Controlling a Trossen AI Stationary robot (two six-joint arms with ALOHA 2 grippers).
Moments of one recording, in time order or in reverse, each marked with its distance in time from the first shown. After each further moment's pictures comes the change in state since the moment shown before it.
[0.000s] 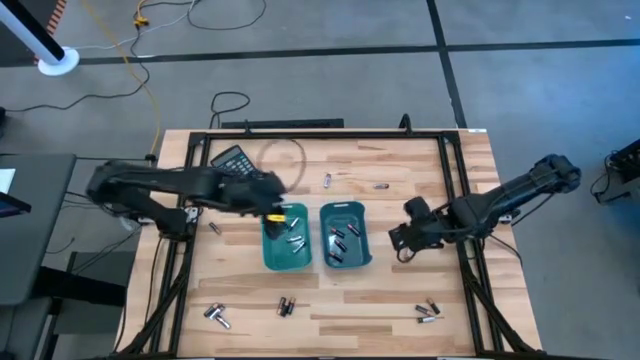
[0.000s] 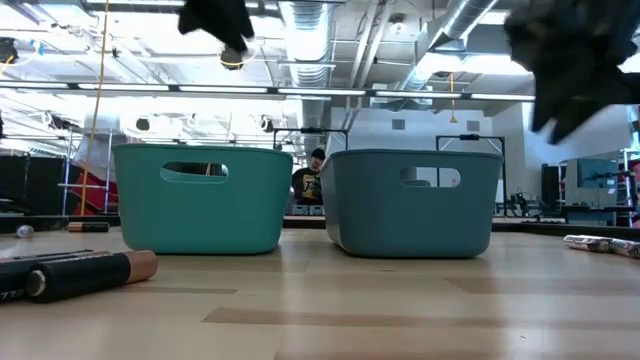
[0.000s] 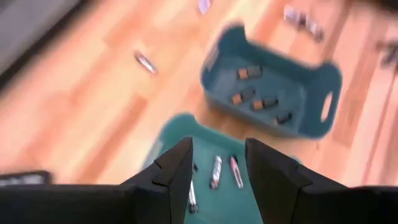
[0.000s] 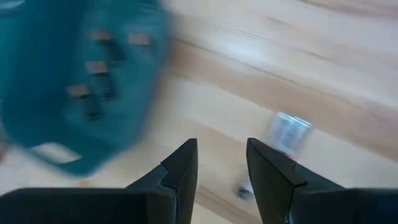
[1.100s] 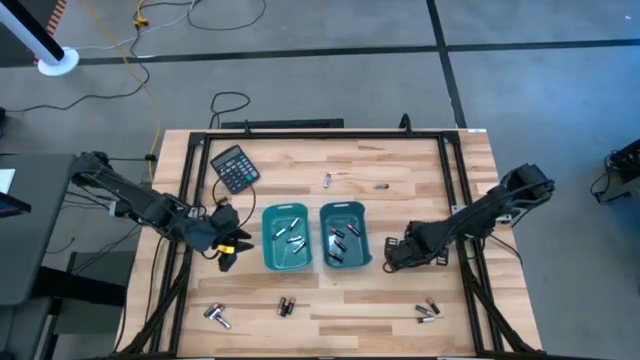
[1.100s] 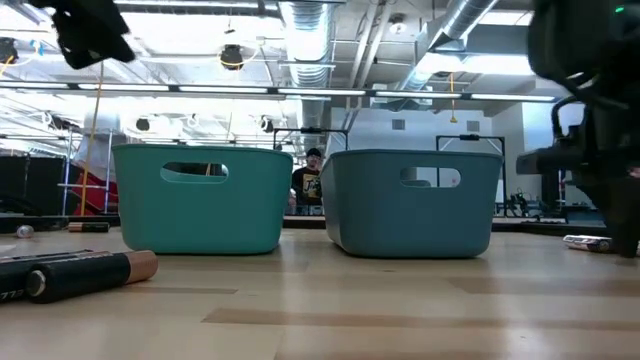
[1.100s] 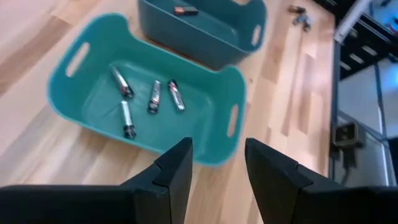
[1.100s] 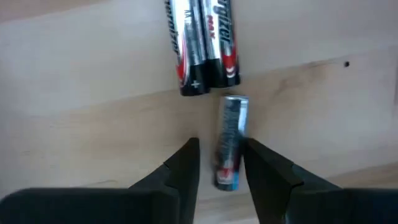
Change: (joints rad) left arm -0.385 -0.453 -0.550 0.234 -0.029 -0.303; right arm 0.029 0.412 -0.138 0.186 -0.295 0.633
